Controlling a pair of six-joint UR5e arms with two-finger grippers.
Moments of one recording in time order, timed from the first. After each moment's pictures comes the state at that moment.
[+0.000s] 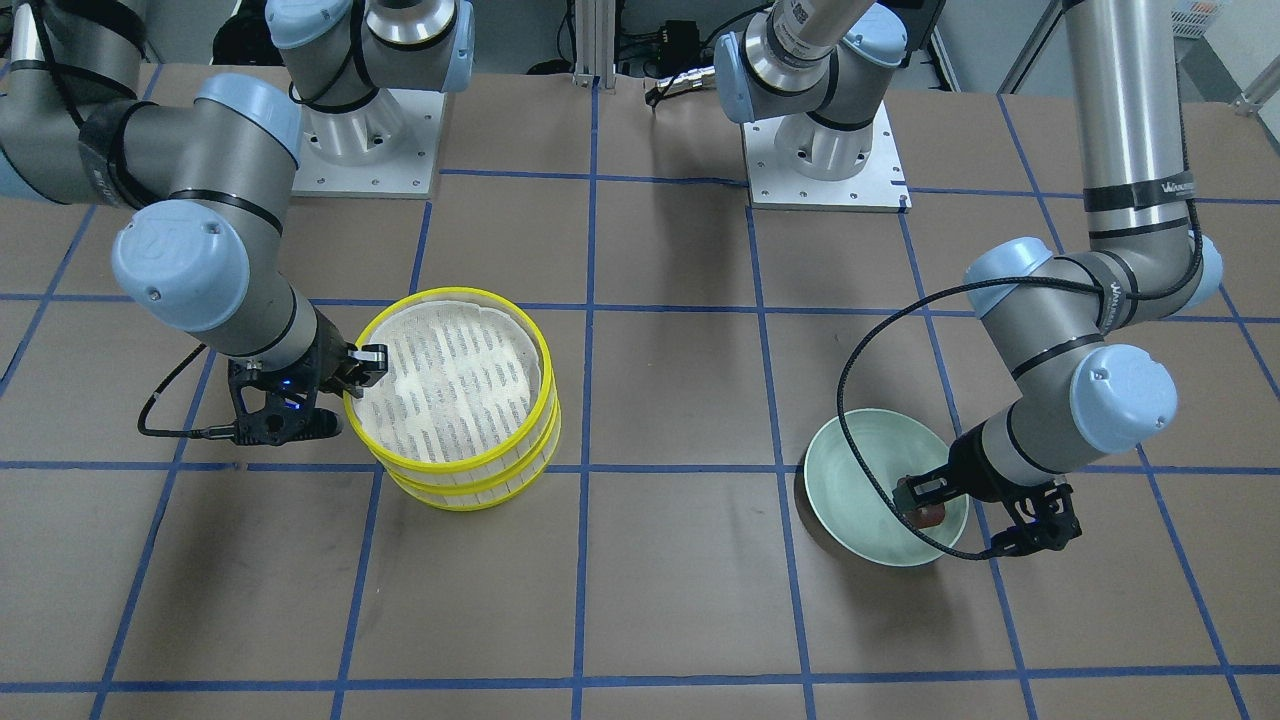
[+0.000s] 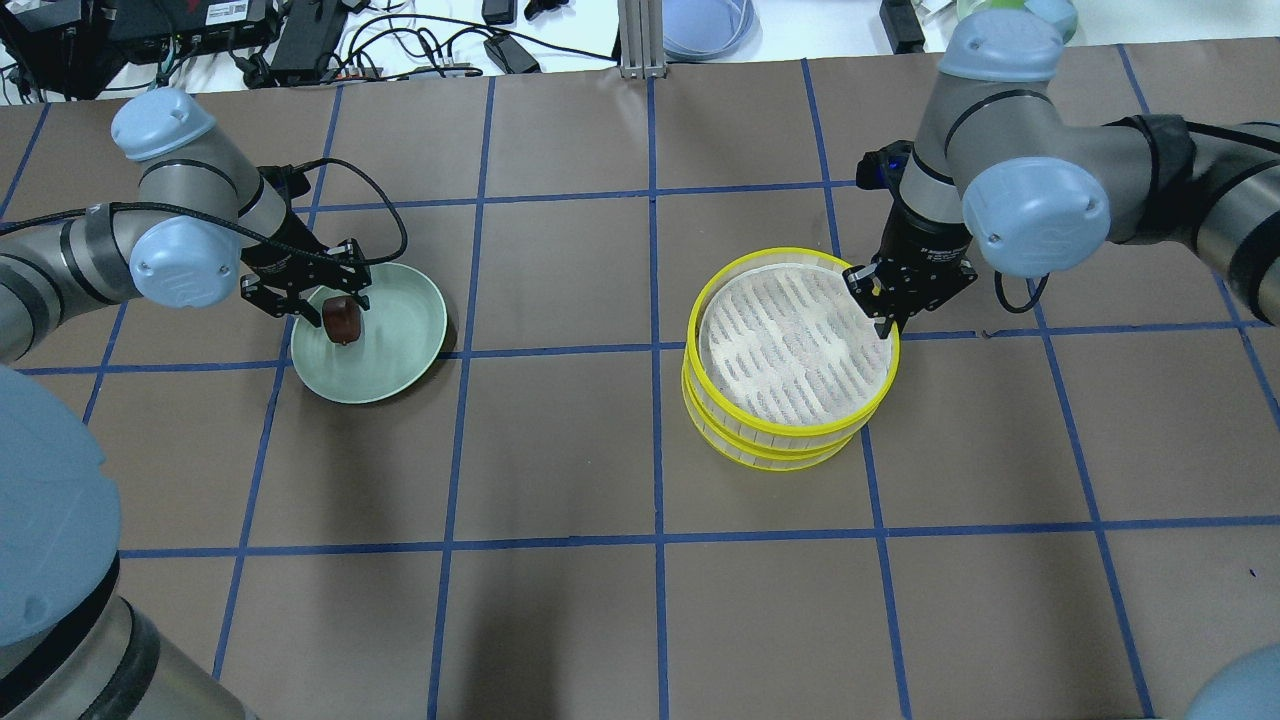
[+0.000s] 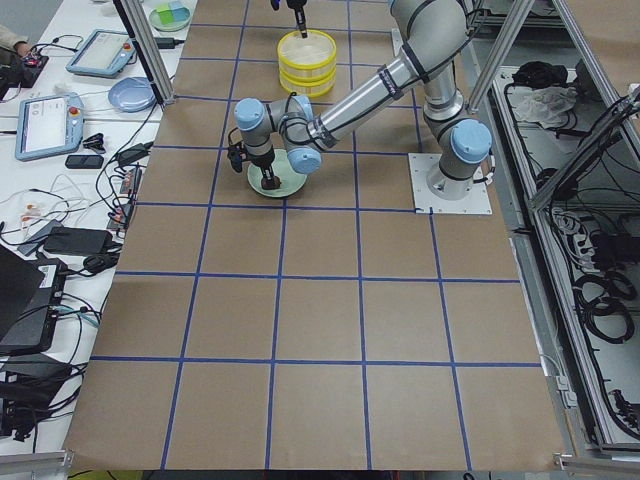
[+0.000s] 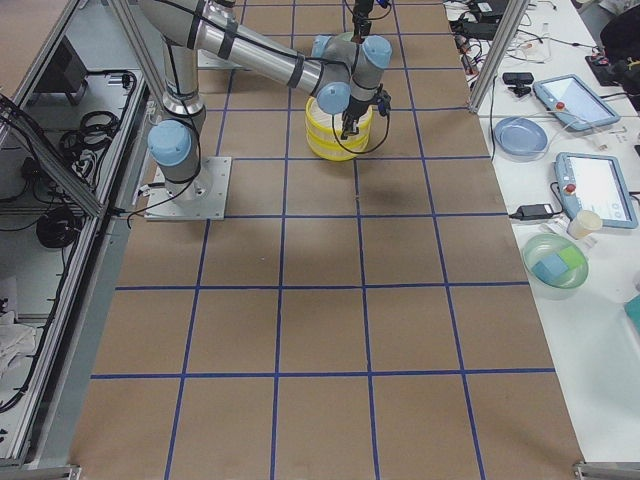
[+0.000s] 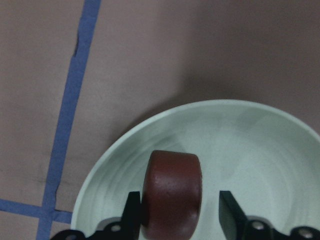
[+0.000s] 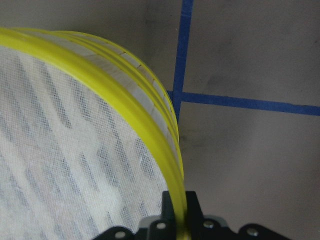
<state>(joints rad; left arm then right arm) -1.29 -2.04 -1.74 -1.01 1.50 -0.01 1.53 -1.32 1.77 -1.84 -1.54 -0.15</state>
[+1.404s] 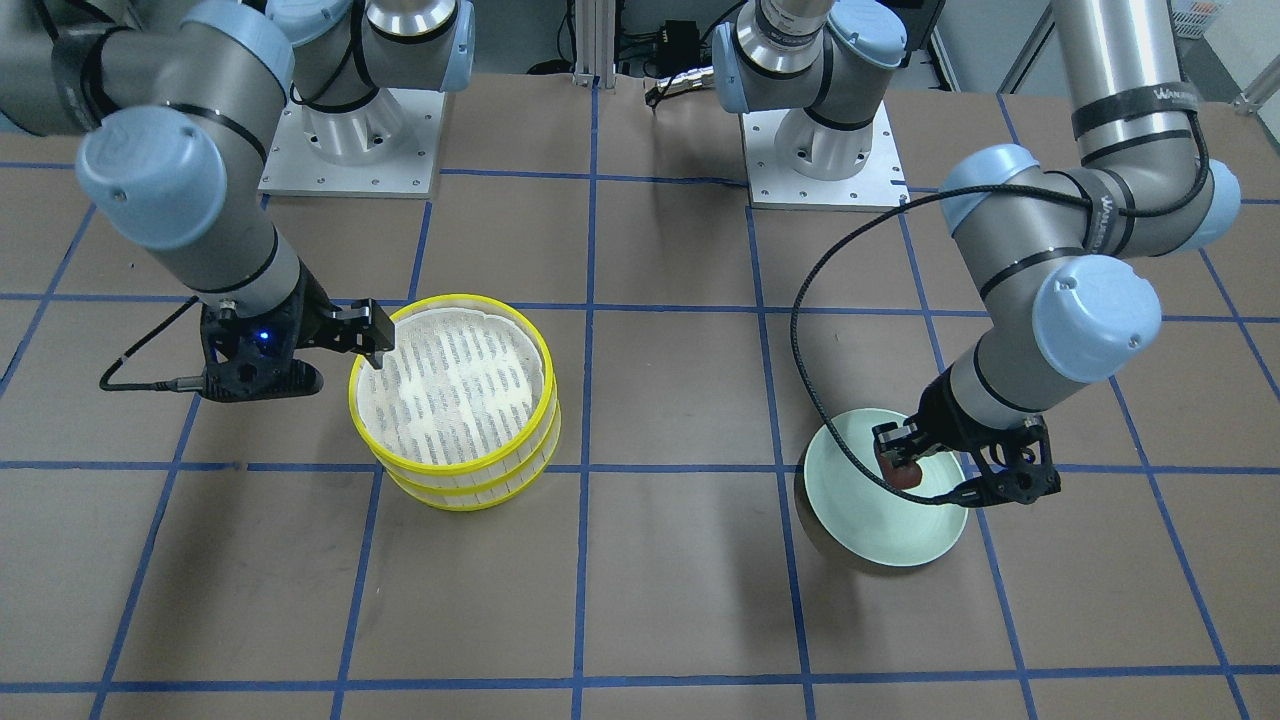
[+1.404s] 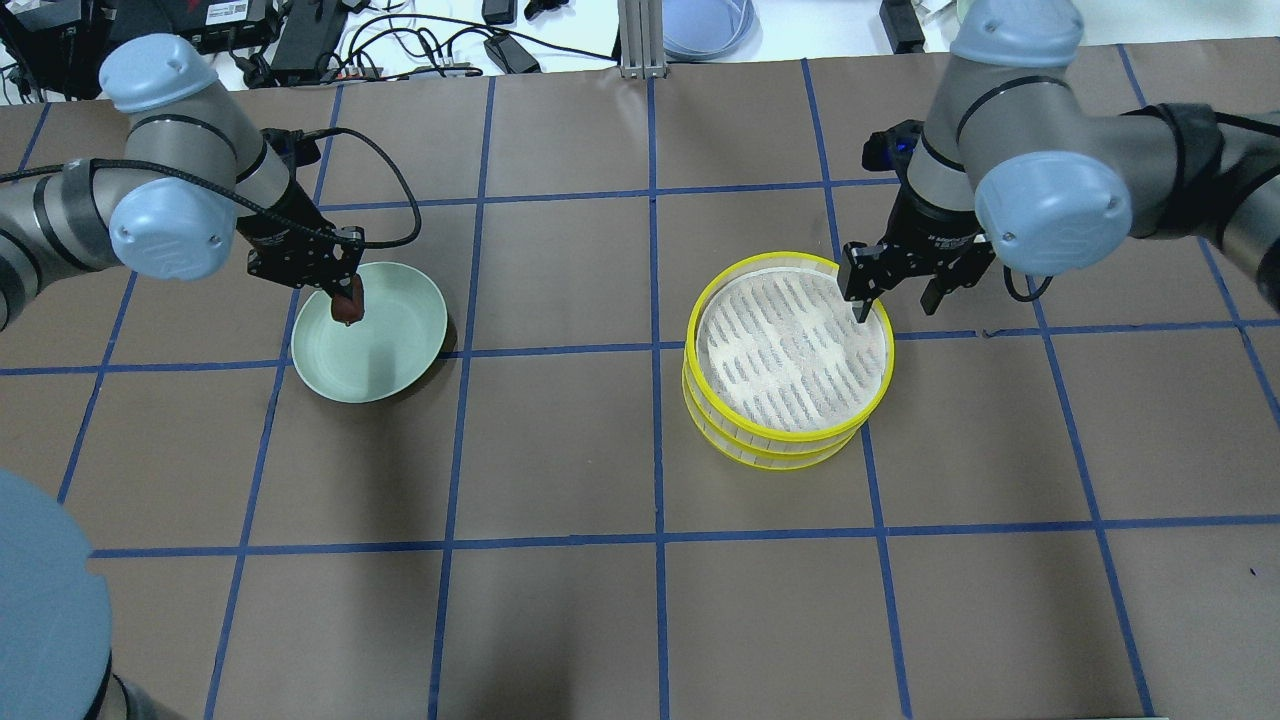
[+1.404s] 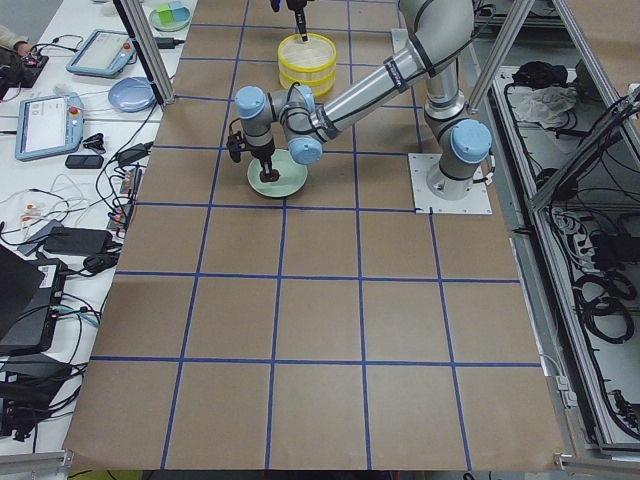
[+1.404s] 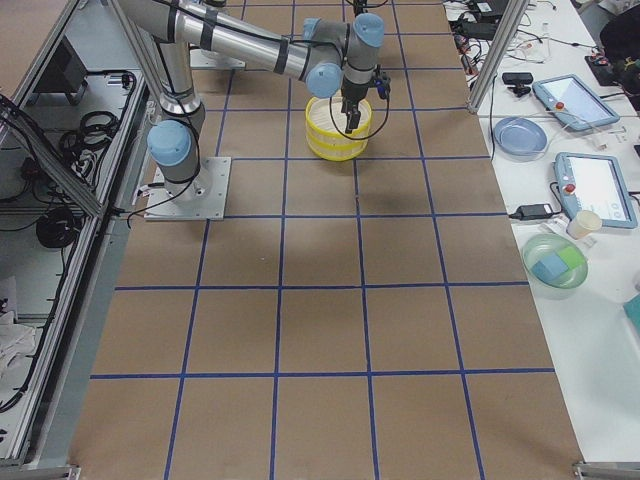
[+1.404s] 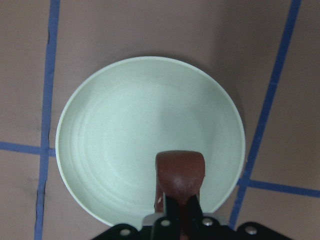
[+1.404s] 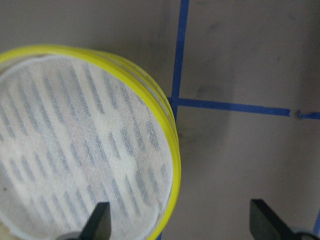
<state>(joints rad) -1.45 -1.87 -1.67 -1.24 1.57 -0.08 1.53 -1.46 1.74 -1.78 -1.54 -0.14</state>
